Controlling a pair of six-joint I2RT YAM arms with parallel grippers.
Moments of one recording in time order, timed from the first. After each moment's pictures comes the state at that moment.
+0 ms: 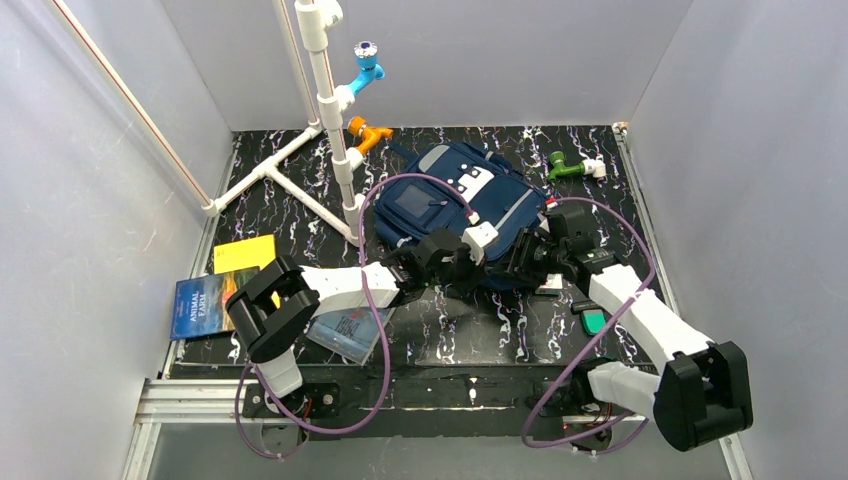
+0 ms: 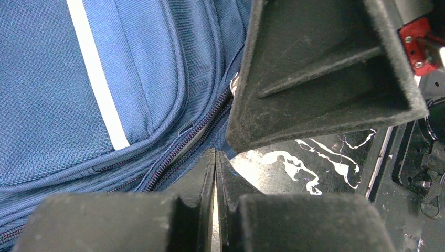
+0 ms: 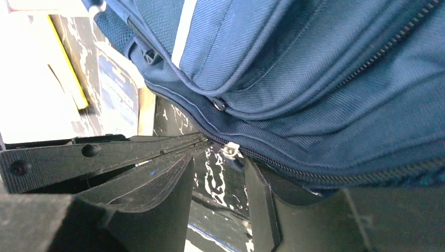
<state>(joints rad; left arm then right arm) -0.98 1.71 0.97 0.27 0.16 -0.10 0.34 1.14 0.74 -0.47 -0.39 0.67</state>
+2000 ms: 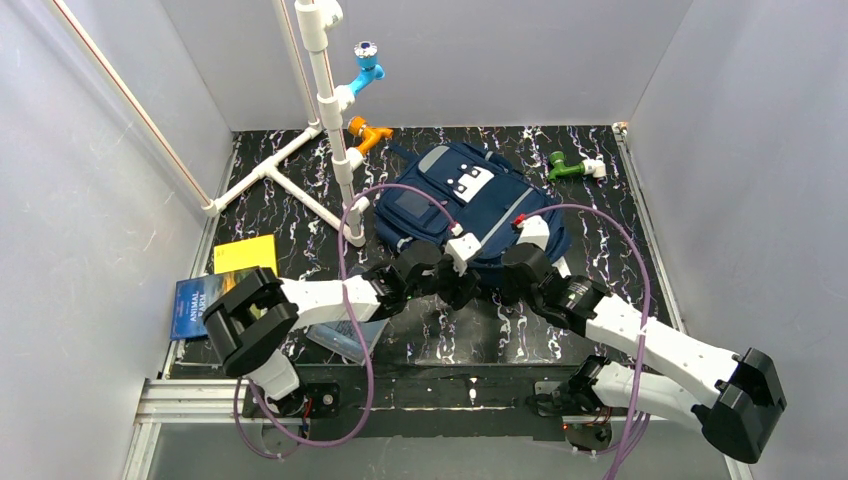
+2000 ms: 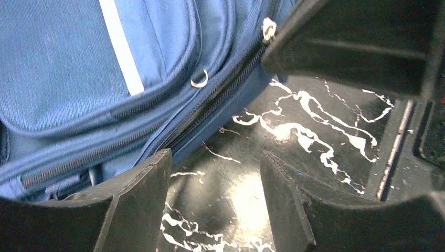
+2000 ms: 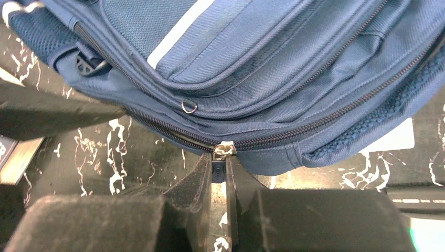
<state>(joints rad) -0.99 1.56 0.77 0.35 0.10 -0.05 0.87 0.97 0.67 -0.46 0.51 0.57</state>
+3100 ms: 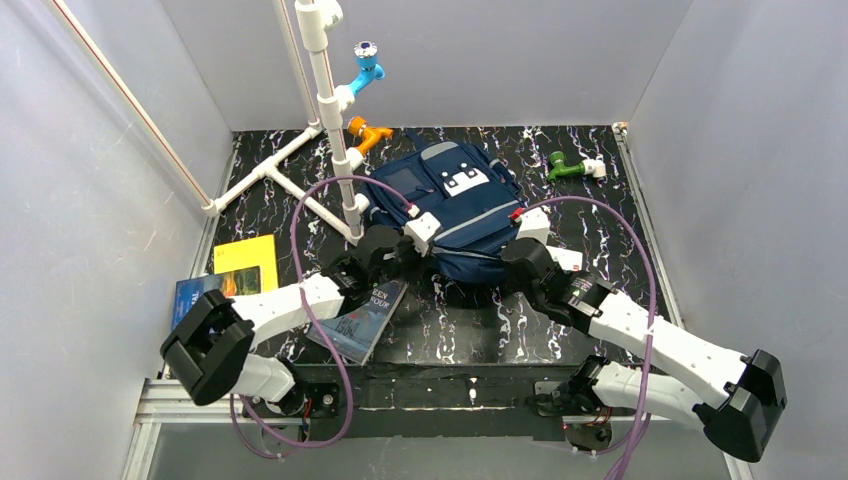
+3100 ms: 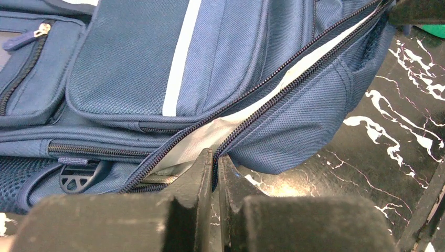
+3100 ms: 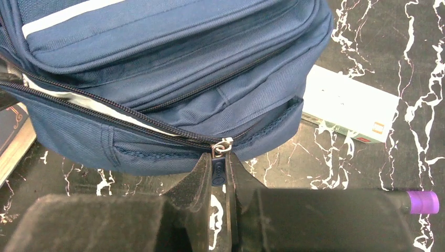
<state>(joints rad) -0.79 1.39 0.70 0.27 0.09 0.04 0.88 0.97 0.75 -0.53 0.56 0.47</state>
